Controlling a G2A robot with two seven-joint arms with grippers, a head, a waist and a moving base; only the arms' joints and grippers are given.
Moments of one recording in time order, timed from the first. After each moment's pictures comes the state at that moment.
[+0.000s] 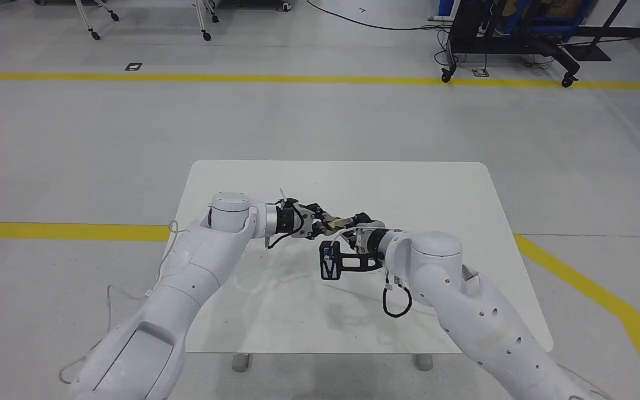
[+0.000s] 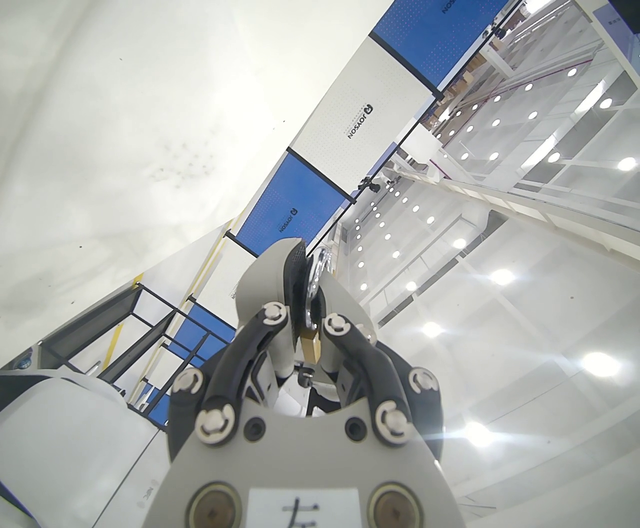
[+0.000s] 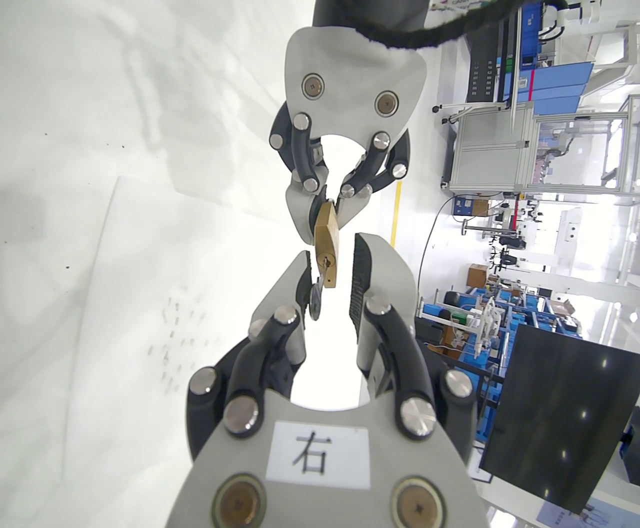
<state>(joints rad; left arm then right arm) 0.70 -1.38 -0.88 -0.78 -0.62 0.50 -1.04 -1.18 -1.15 0.99 -1.91 -1.97 -0.83 0.53</state>
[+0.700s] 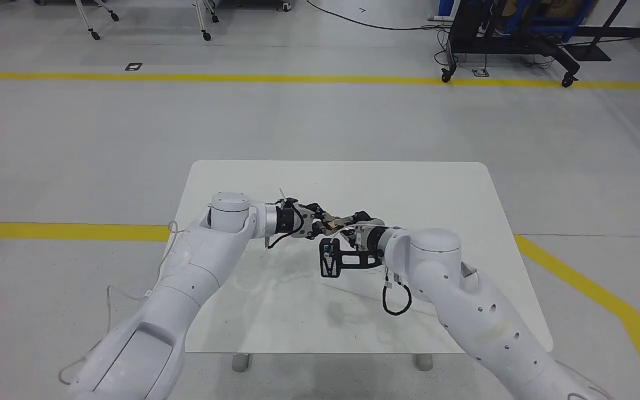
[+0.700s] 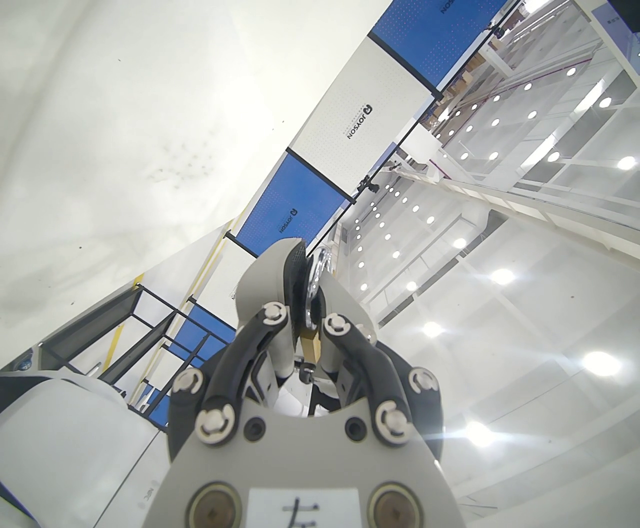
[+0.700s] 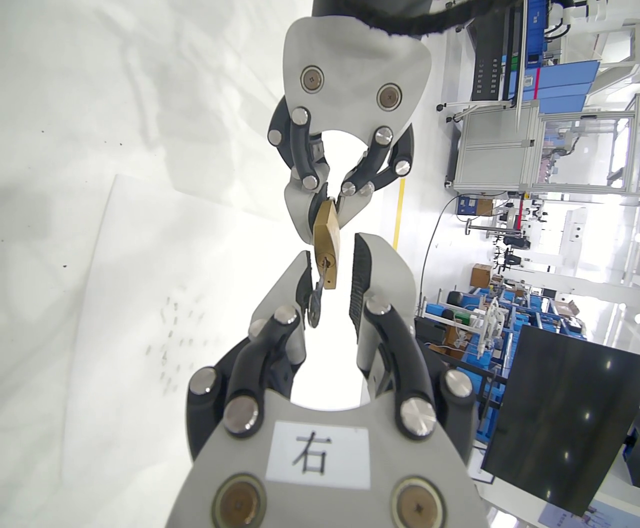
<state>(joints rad) 0.71 -1.38 -0.89 -0.79 -0.62 0.50 -1.04 -1.17 -1.16 0.99 -1.89 -1.96 -0.84 0.53</state>
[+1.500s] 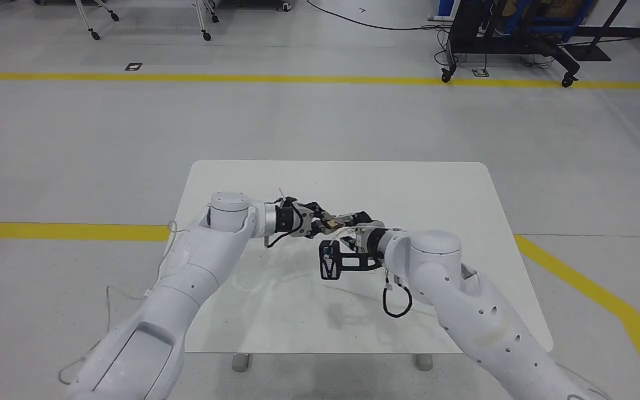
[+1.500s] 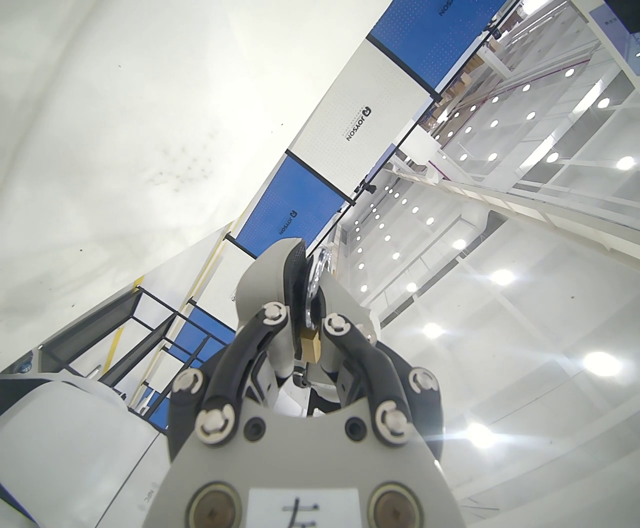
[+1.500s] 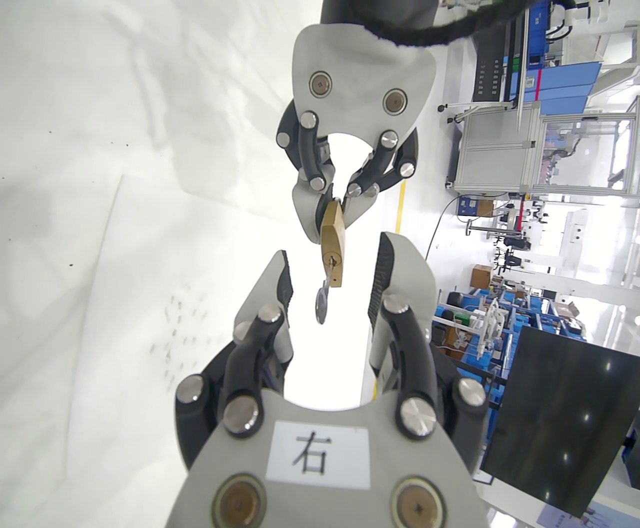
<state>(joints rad) 0.70 -1.38 -0.89 -0.78 -0.61 0.49 -1.03 -1.19 -1.16 1.00 -1.91 -1.95 -0.85 0.54</state>
